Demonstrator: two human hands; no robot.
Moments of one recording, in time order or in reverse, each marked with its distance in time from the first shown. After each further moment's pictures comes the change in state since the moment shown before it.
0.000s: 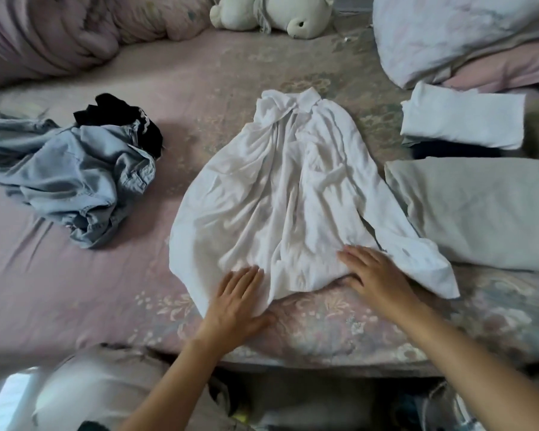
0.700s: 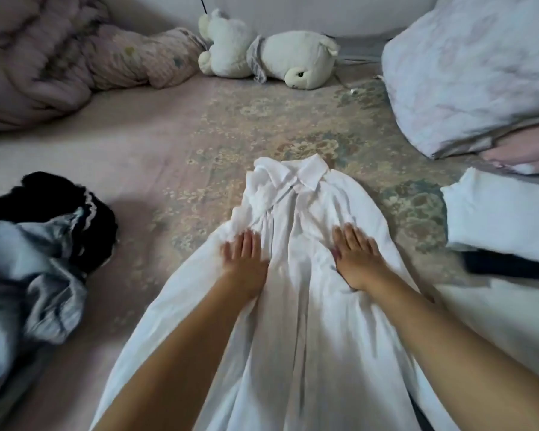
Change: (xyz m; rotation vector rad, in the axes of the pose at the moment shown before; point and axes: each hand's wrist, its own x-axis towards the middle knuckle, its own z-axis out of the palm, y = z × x) left_hand 0.346 -0.142 0.035 0.093 -0.281 -0.441; right_hand 0.307 0.135 0.028 -0.067 -0.375 0.494
